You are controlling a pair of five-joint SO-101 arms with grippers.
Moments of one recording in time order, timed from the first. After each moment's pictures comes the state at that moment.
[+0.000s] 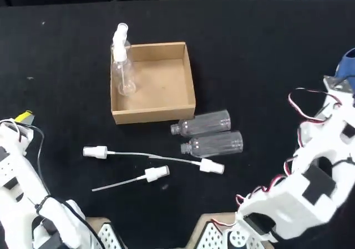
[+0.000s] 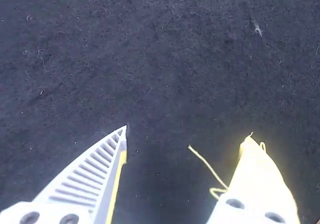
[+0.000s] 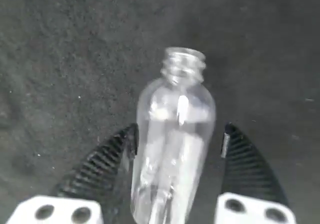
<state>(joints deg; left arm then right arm) -48.4 -40.8 57.9 39.5 16.3 44.7 10.7 14.5 72.0 31.5</state>
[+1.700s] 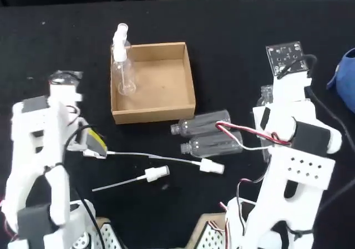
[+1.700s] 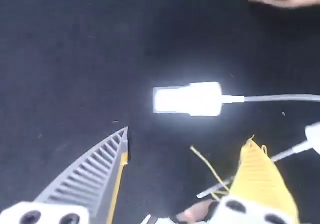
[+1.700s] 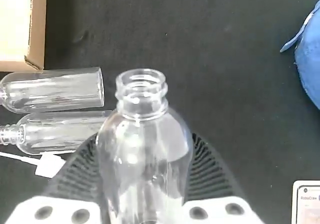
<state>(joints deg) -16.8 -21.5 37.1 77.1 -21.2 17.6 -42.9 26.2 82.7 23.3</state>
